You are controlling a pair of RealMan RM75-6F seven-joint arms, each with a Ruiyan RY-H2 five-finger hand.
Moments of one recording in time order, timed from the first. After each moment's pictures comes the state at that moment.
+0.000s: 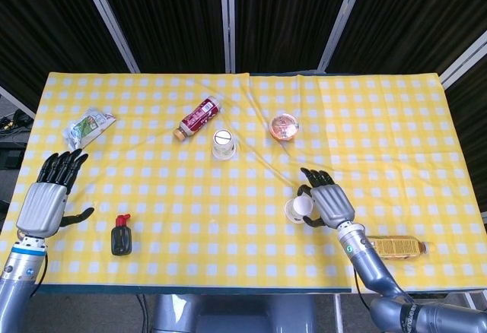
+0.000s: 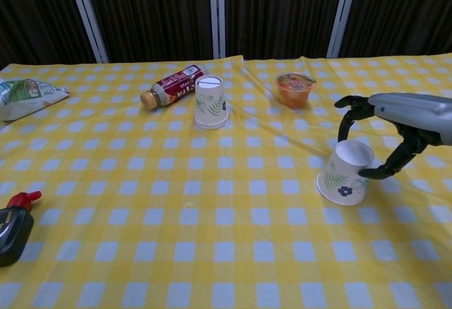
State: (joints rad) left arm -0.28 -1.20 -0.05 -1.65 1.47 1.44 0.12; right arm 0.58 -1.42 0.14 -1.69 -1.06 1.00 -0.38
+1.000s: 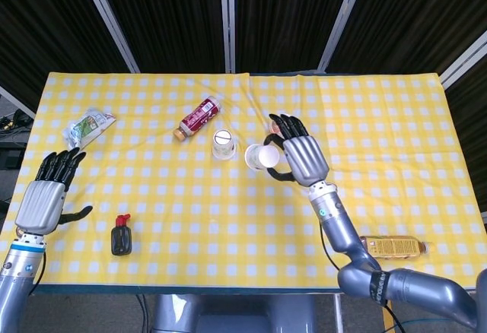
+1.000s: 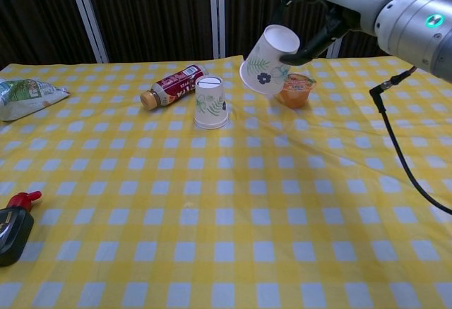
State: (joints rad) left arm -0.28 -1.20 -0.08 -1.64 1.45 1.39 0.10; right arm 0.77 -1.54 0.39 -1.61 -1.08 1.09 -0.31
